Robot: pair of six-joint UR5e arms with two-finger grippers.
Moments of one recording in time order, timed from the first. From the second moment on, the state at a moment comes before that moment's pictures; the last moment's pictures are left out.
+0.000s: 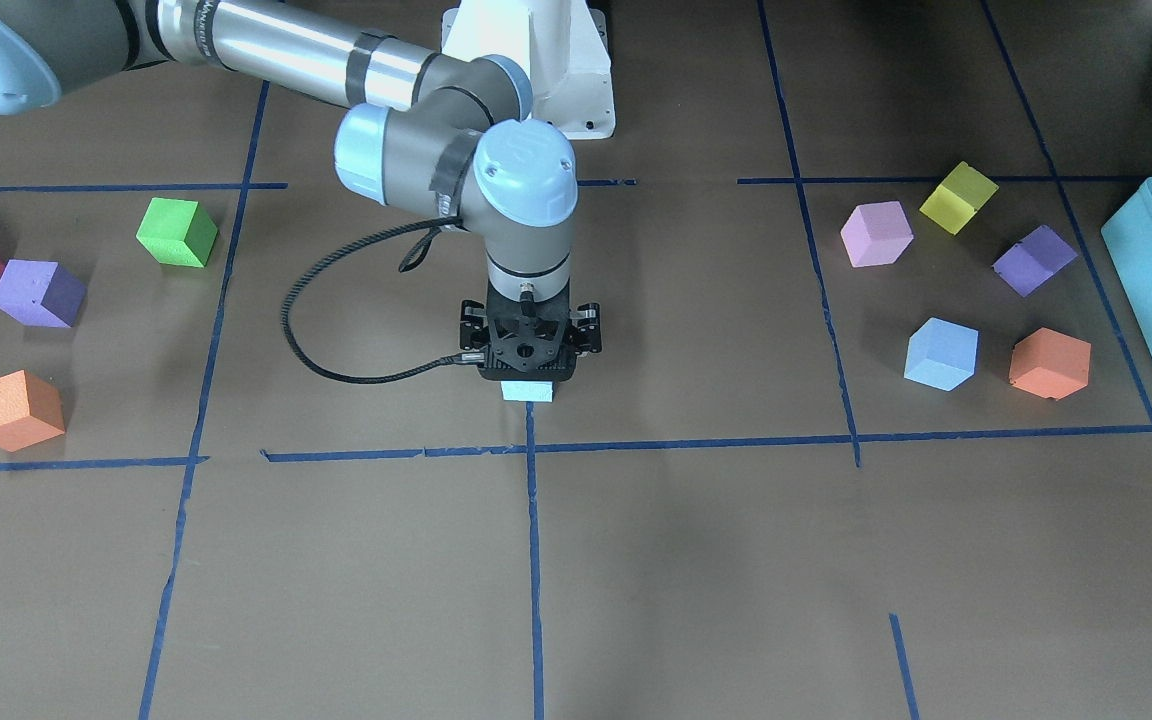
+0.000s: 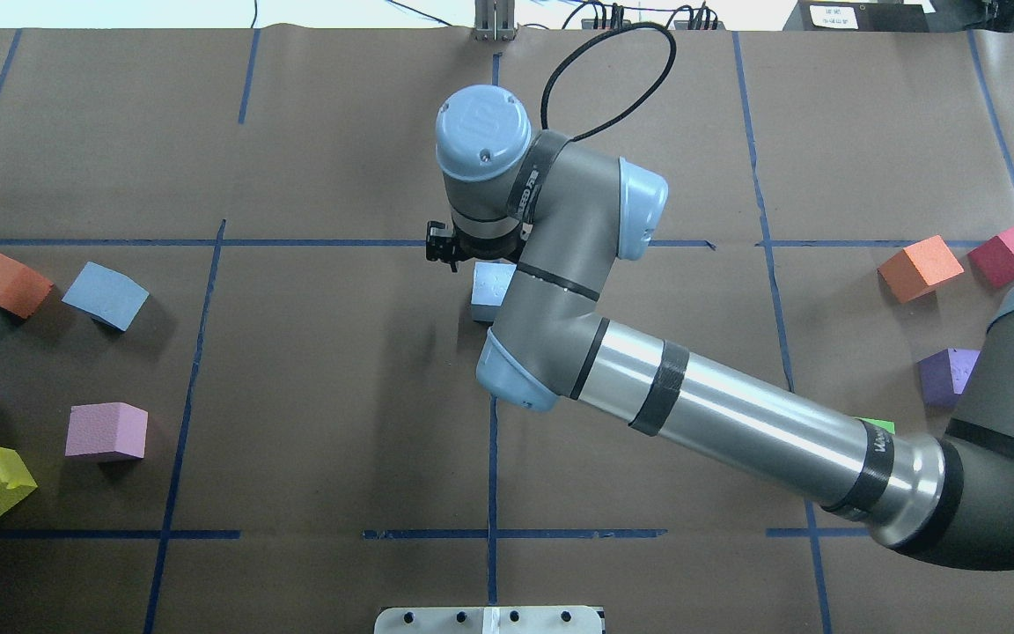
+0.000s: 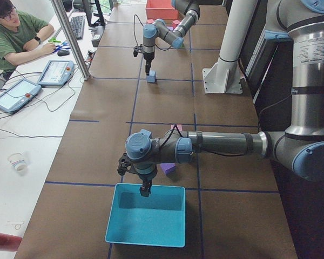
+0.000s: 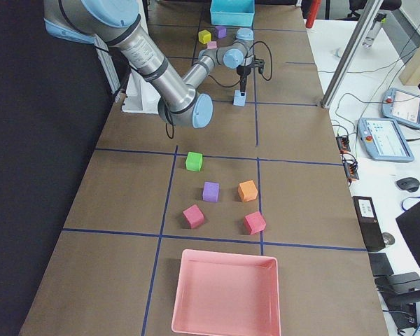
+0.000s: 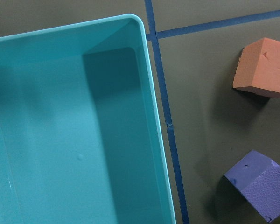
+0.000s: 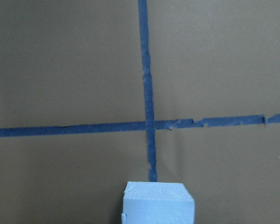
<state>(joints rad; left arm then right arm) -1.55 -1.48 -1.67 -1.50 -2.36 0.22 0.61 -0.60 1.34 -1.60 1.91 1.17</state>
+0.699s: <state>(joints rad) -1.55 -1.50 -1.67 -1.50 -2.32 0.21 0.99 -1.04 1.71 -1.71 2.16 0.52</state>
